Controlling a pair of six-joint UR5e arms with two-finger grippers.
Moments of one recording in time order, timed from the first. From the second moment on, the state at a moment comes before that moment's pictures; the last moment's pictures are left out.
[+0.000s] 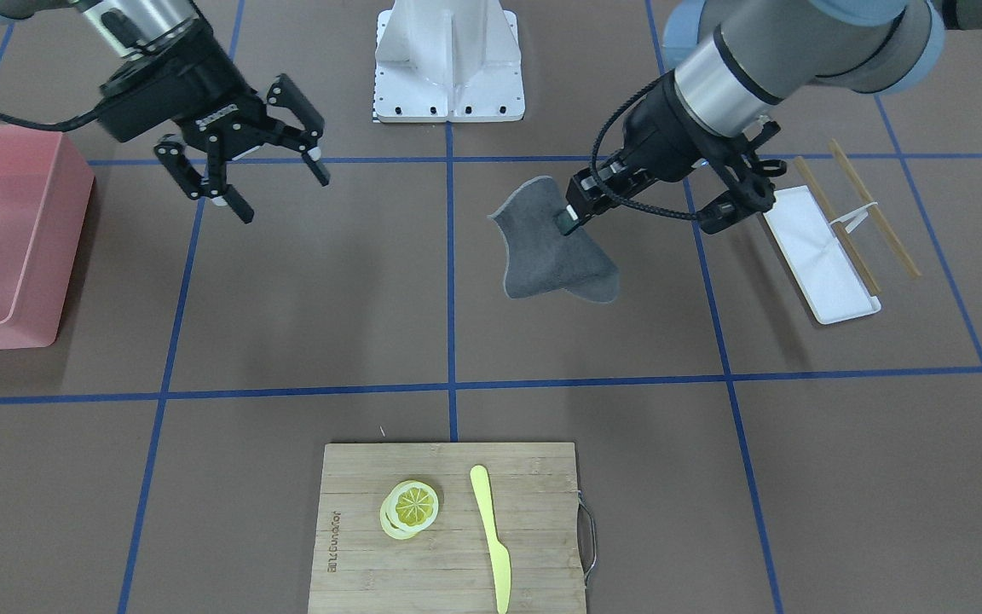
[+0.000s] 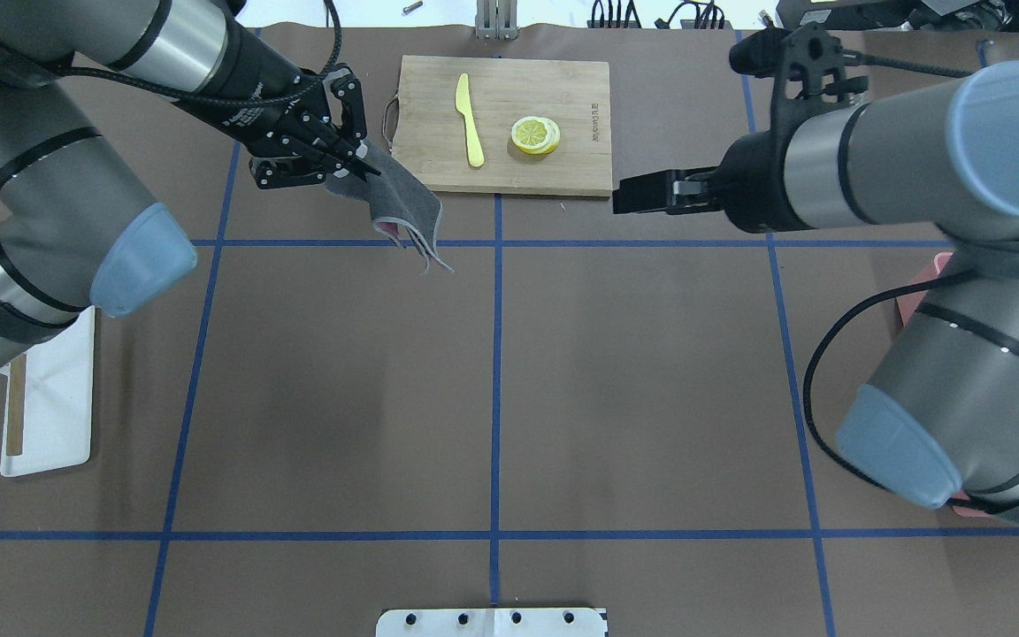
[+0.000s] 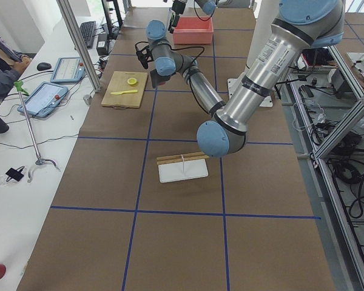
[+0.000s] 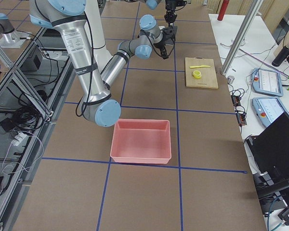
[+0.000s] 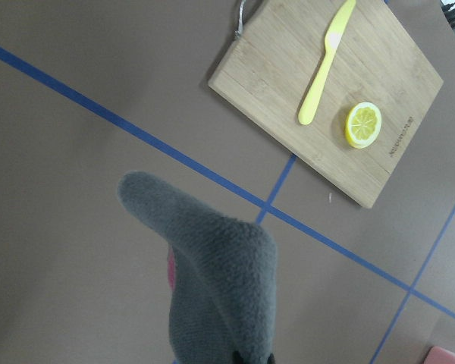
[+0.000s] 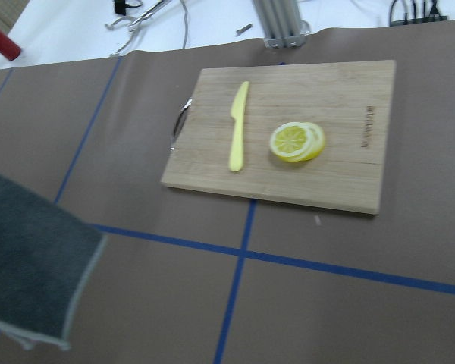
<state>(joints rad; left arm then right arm) -0.89 -2.23 -1.78 -1.93 -2.34 -1.85 0.70 -1.16 2.10 -1.23 1.83 1.08</state>
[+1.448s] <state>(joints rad) -0.76 -2.28 -1.85 -1.93 -2.28 -1.99 0.31 -1.04 2.09 -1.22 1.26 0.88</state>
